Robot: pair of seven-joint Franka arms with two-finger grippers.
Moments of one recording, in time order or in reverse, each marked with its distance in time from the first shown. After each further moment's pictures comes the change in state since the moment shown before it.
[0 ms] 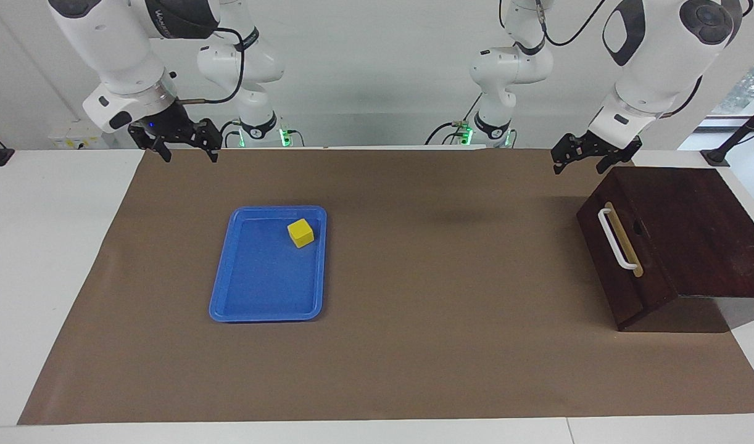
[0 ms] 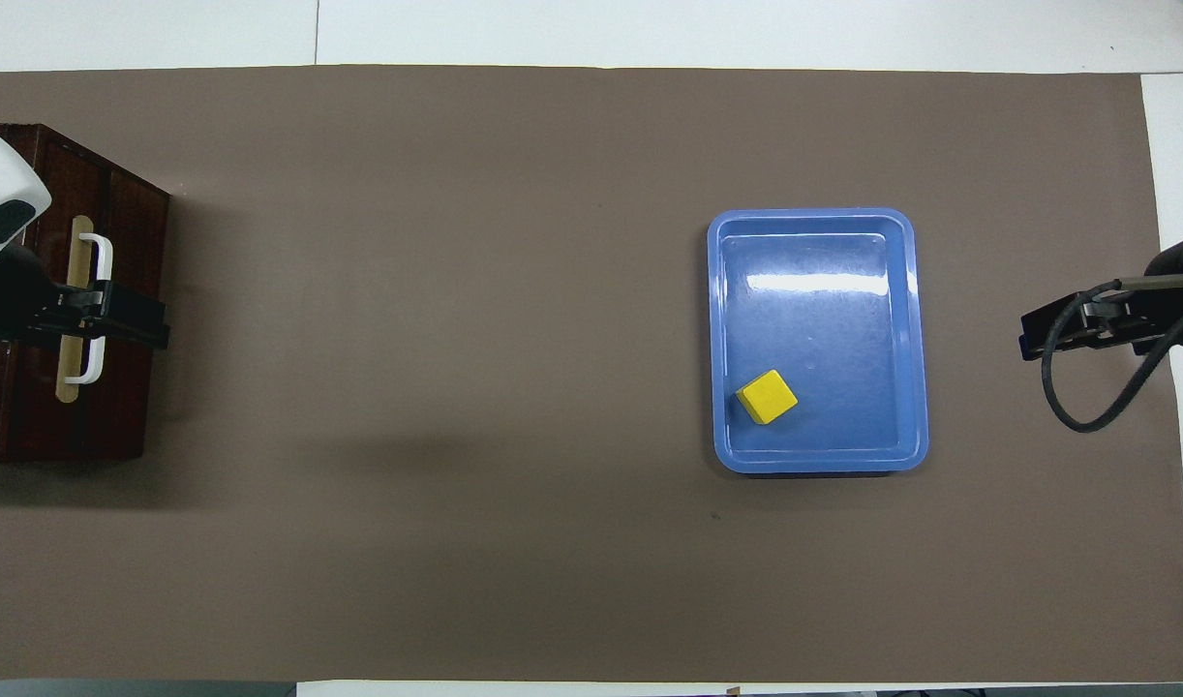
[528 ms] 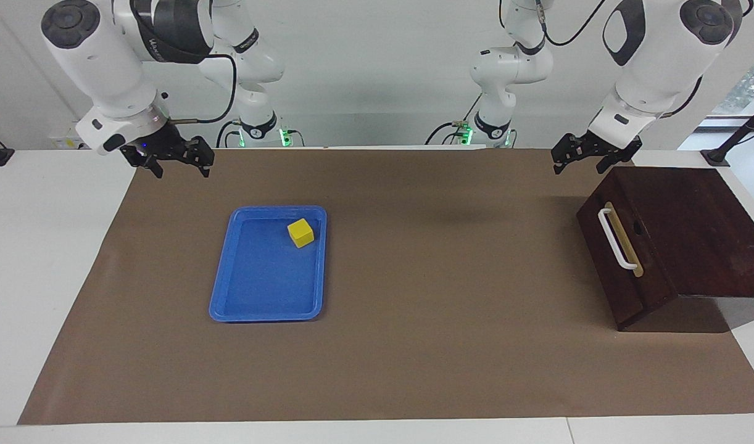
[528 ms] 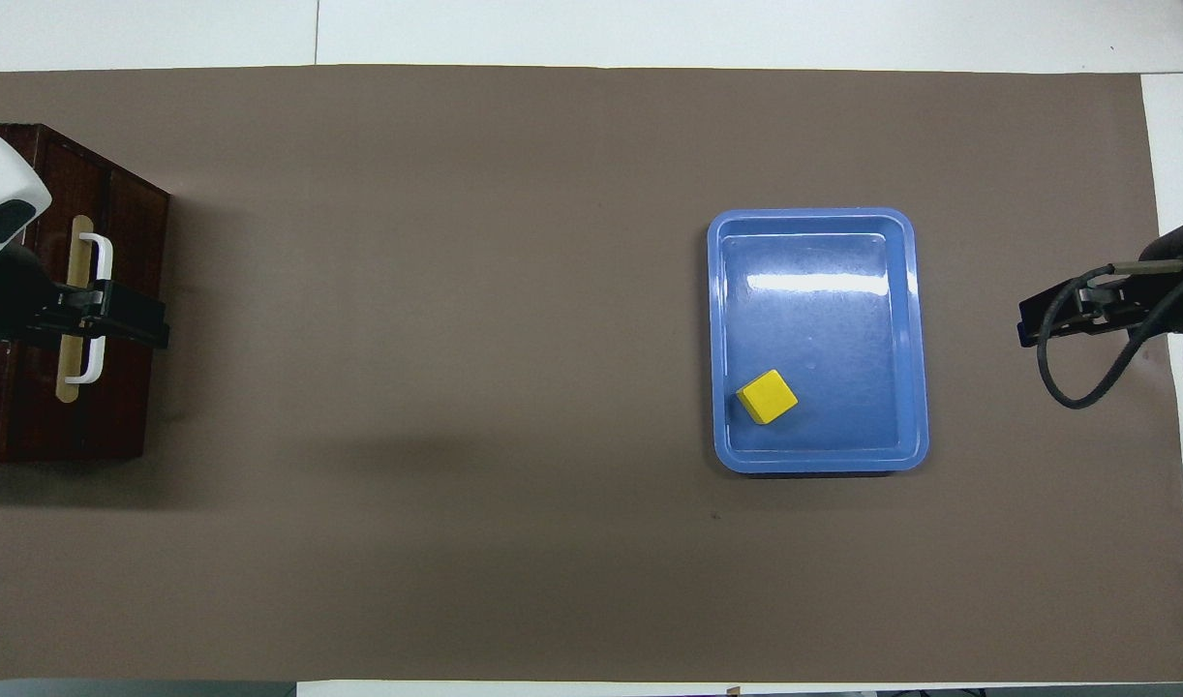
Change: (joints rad) left arm 0.000 0.000 0.000 0.000 0.000 0.000 0.000; right arm -0.015 0.021 -0.001 0.021 -0.001 0.014 0.000
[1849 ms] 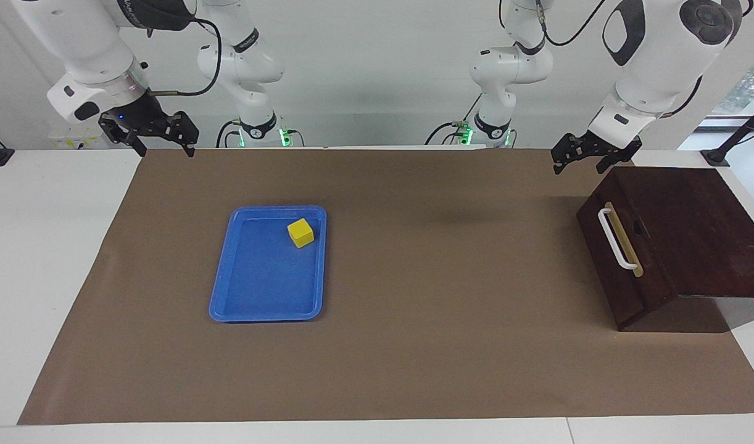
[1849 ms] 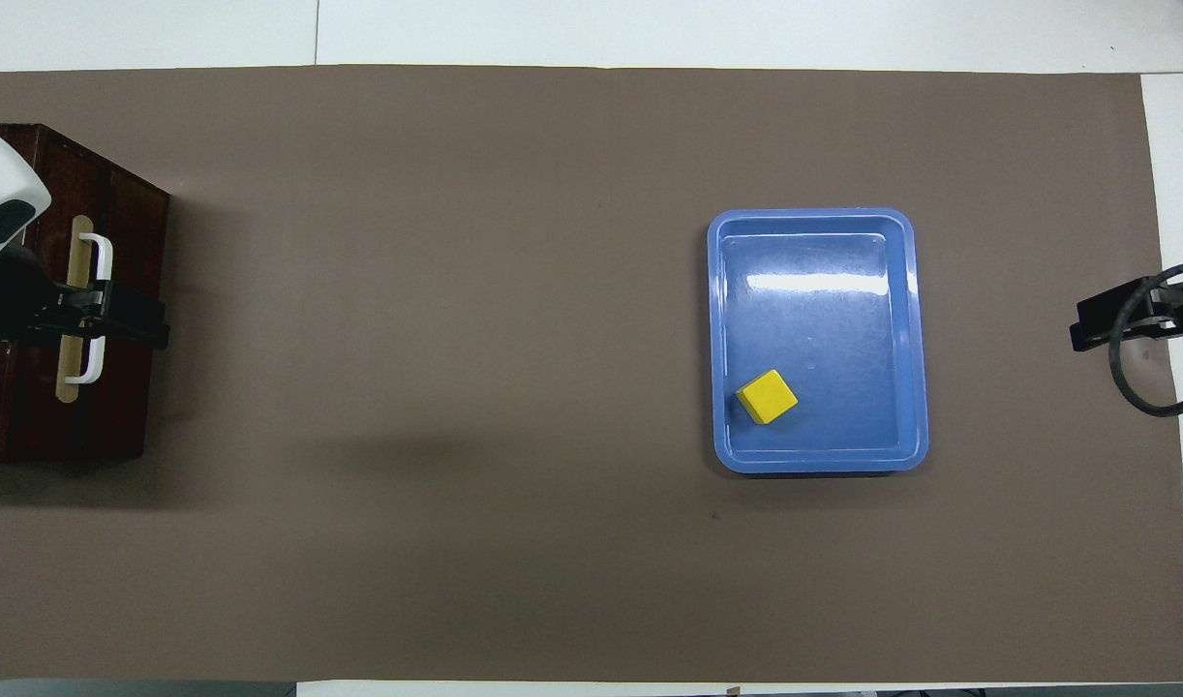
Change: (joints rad) left arm 0.000 0.000 0.000 0.000 0.000 0.000 0.000; right arm -0.024 -0.016 0.000 0.066 0.000 -0.080 0.000
